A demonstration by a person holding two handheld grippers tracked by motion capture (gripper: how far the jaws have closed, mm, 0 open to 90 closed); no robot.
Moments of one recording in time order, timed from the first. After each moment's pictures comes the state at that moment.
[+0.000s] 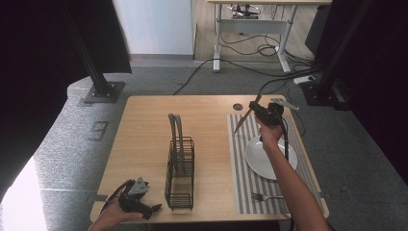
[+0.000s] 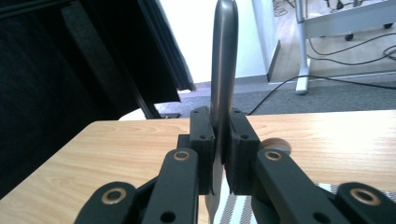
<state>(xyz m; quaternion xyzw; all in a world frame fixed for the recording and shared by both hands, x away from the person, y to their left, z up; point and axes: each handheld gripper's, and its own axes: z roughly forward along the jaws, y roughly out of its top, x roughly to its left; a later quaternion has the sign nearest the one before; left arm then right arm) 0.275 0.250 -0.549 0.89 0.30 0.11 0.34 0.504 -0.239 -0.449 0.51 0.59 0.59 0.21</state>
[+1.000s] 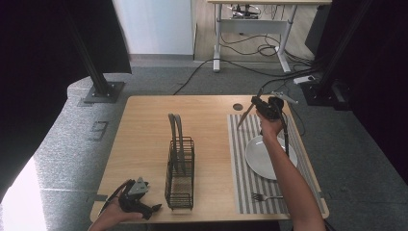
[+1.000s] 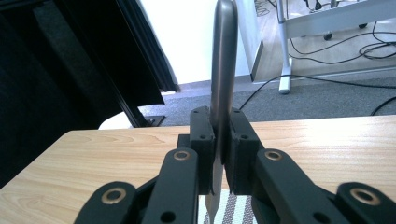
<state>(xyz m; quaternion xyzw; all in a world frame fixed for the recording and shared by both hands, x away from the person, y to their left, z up) 0.276 0.250 -0.549 0.89 0.30 0.11 0.34 0.532 -0.244 -0.448 0.53 0.58 0.57 0.23</state>
